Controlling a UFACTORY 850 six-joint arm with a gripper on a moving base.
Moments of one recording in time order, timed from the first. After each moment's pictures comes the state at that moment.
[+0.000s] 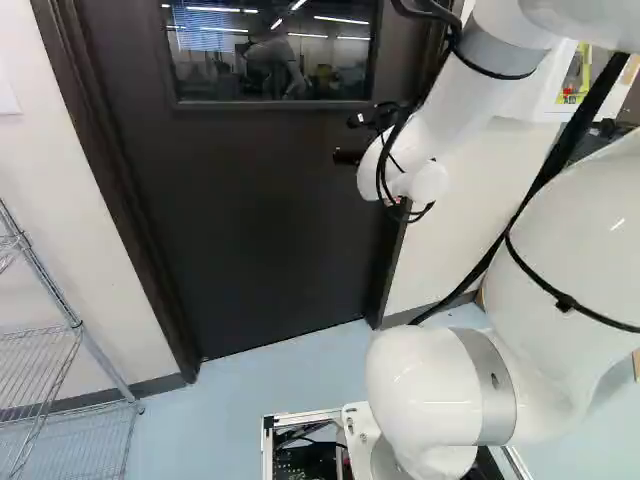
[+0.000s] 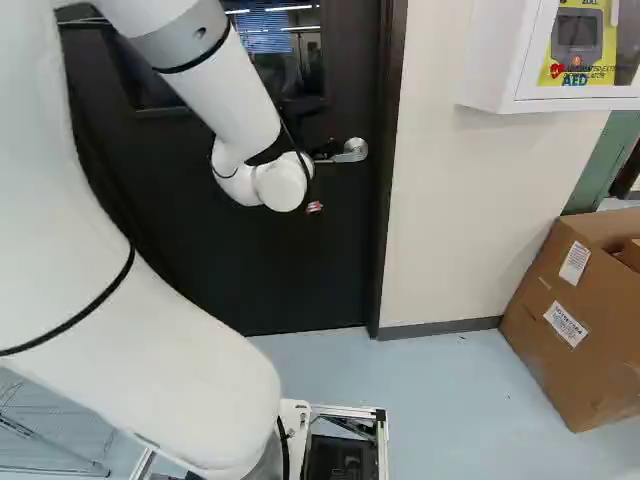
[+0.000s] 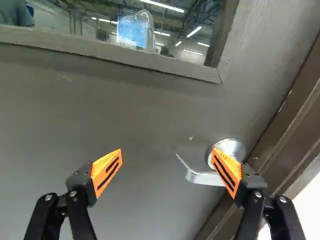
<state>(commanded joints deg) -9.5 6.1 -31.7 -17.5 50.0 0.0</state>
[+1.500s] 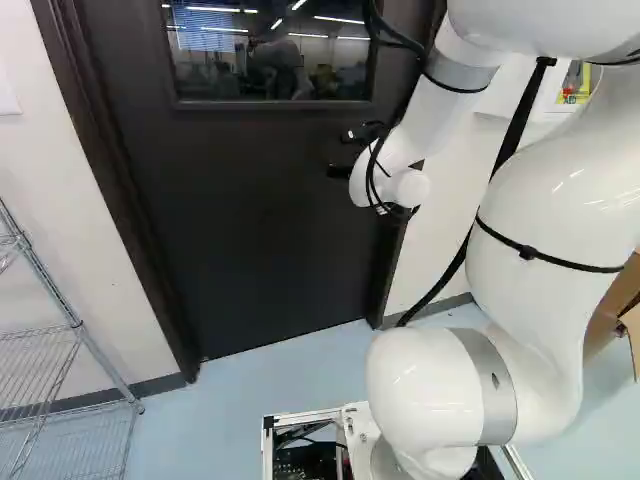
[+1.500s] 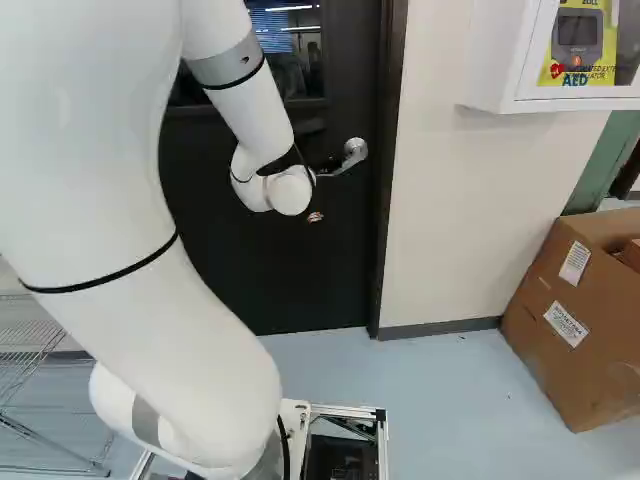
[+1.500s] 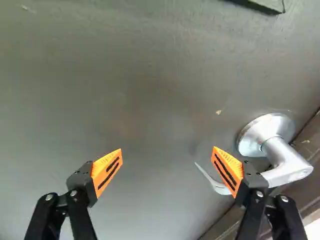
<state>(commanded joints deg) -8.6 -4.5 -34.6 -17.5 50.0 0.0</state>
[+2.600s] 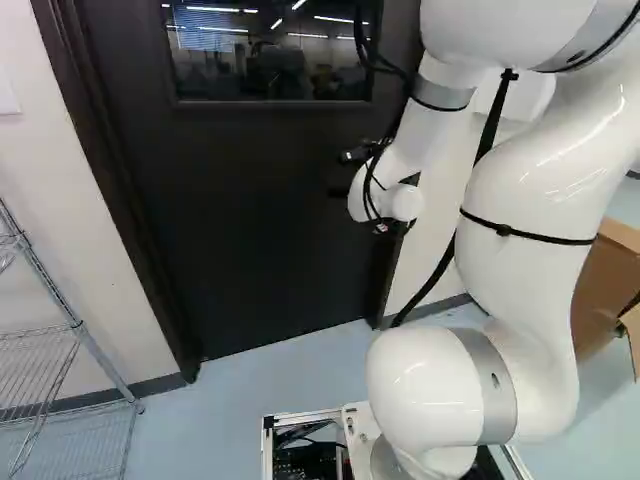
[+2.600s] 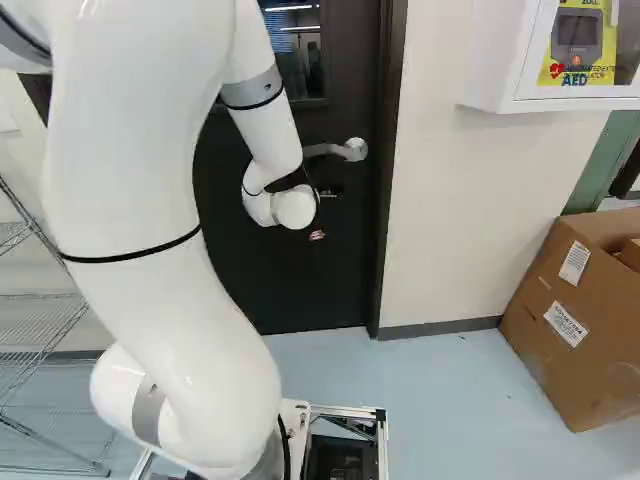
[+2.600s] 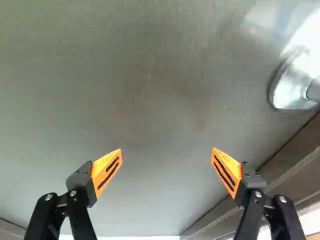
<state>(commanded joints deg) -8.7 -11.7 -34.6 -17.5 50.0 0.0</state>
